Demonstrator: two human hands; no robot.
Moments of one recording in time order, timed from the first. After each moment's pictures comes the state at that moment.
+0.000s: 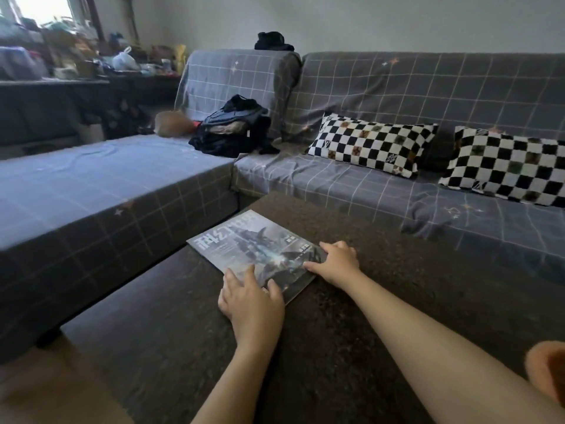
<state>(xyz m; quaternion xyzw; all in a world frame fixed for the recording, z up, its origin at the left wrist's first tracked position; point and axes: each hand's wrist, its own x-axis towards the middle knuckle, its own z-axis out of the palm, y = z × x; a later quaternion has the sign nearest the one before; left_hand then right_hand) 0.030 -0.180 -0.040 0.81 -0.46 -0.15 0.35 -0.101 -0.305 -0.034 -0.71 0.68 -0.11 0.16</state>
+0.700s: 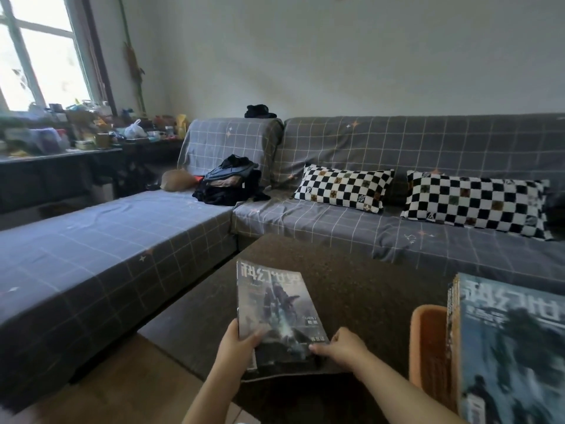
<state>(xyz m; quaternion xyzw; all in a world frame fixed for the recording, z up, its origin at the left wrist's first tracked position) 0.062 -0.033 0.015 0.64 -0.35 -0.49 0.48 -0.140 -0.075 0.016 -0.53 0.73 -0.14 0.40</state>
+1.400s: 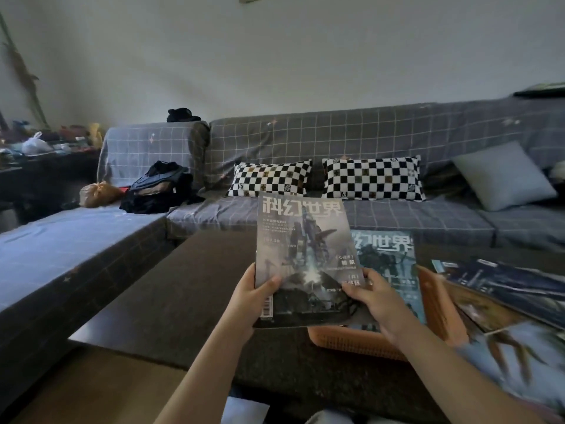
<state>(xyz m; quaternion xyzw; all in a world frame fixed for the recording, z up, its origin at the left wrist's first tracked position) -0.096 0.042 0.091 0.41 -0.53 -0.56 0.48 -0.320 0.093 0.091 -0.41 0.57 -0.55 0.46</state>
